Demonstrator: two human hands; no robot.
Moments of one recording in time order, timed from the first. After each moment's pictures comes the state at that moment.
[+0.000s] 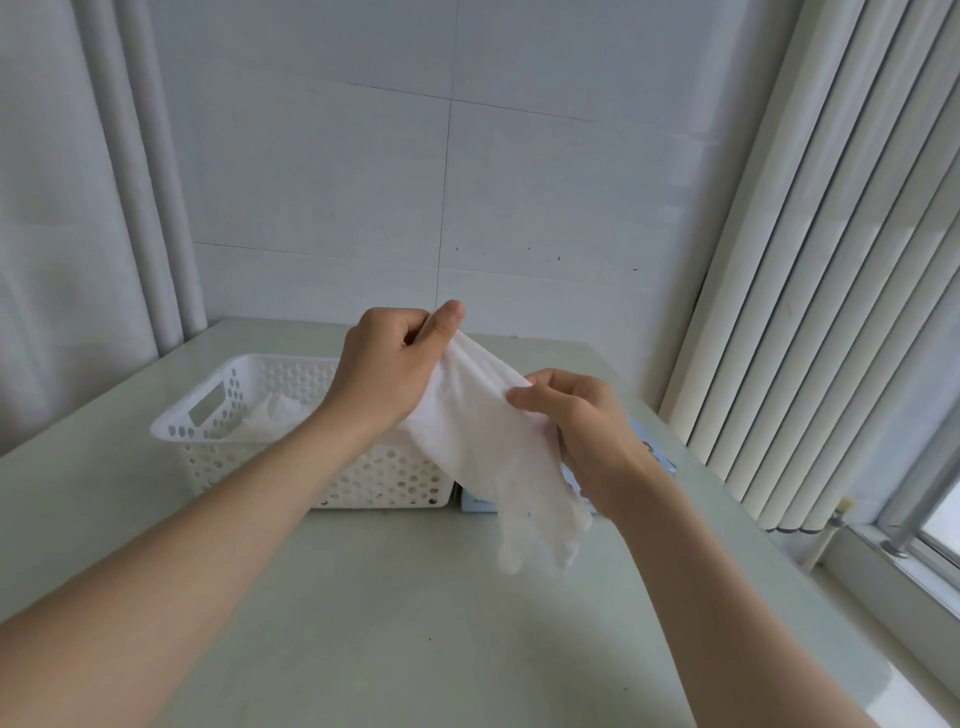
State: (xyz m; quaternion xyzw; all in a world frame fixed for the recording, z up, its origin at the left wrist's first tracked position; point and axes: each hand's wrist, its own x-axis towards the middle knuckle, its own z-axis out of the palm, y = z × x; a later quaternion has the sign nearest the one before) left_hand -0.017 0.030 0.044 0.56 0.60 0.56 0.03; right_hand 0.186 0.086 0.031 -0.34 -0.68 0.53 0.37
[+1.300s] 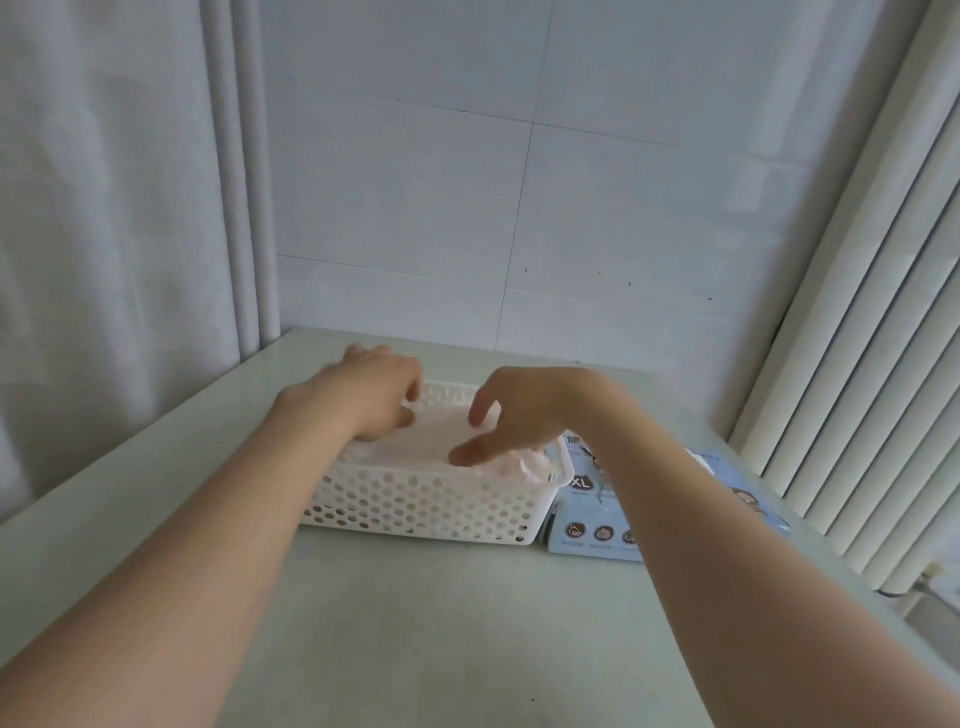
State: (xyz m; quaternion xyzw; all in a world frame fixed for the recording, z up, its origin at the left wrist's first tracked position) left_hand -0.131 0.013 0.047 0.56 0.83 0.04 -0.03; right_hand 0.047 0.109 0.079 -0.35 -0.93 0.06 -0.08
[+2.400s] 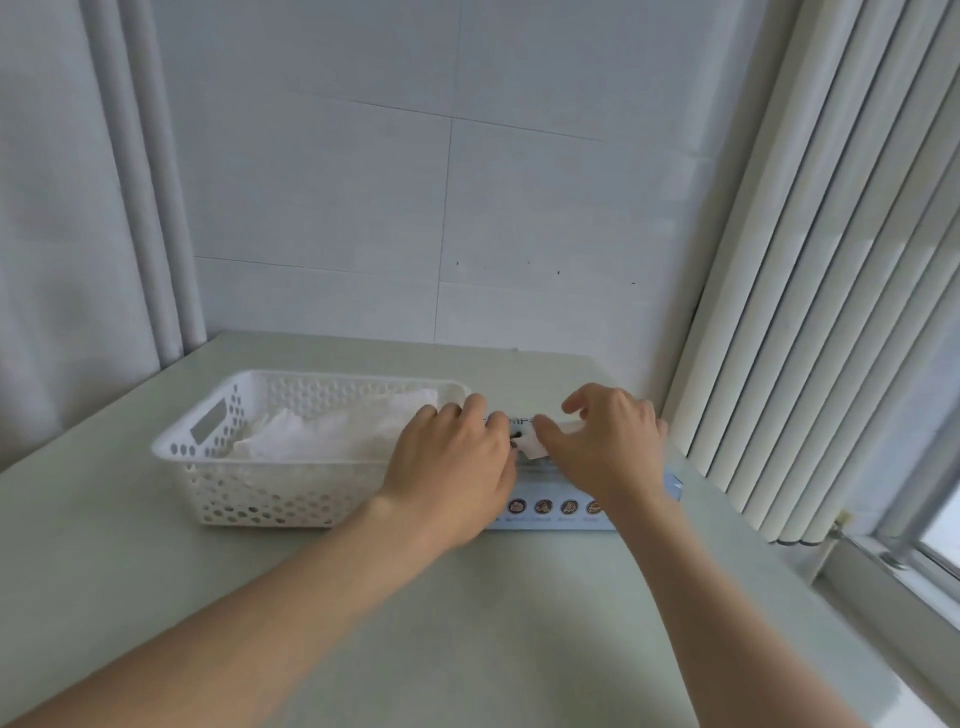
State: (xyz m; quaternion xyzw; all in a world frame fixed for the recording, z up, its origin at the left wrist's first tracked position) left_hand 0.031 0.030 -0.008 0.68 0.67 0.14 -0.27; right_hand 0.183 0.127 0.005 -0.56 -0.75 0.02 0.35
